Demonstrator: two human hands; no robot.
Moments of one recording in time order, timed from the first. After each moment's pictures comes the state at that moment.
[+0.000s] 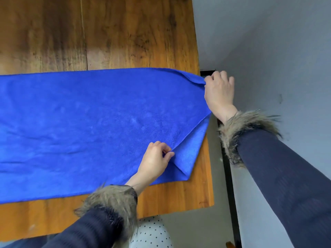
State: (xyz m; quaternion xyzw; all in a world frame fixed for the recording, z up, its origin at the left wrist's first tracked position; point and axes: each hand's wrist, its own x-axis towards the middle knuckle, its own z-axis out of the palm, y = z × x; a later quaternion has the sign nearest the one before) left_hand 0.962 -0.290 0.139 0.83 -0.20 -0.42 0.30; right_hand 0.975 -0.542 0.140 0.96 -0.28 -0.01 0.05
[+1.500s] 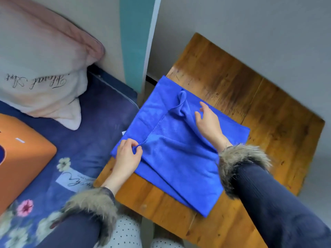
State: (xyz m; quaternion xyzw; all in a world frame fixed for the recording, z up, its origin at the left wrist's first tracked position) left_hand 1.146 0.097 0.152 0.87 0.18 -0.20 0.41; right_hand 1.239 -0.143 0.188 0.93 -0.15 -0.17 -0.27
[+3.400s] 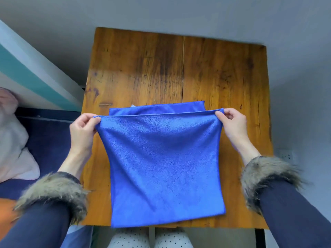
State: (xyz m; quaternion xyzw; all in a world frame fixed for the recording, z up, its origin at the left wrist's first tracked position) left_hand 1.231 0.008 0.190 0.73 0.11 -0.15 0.65; right_hand 1.078 -0.333 0.192 0.75 -0.44 0.08 -0.49
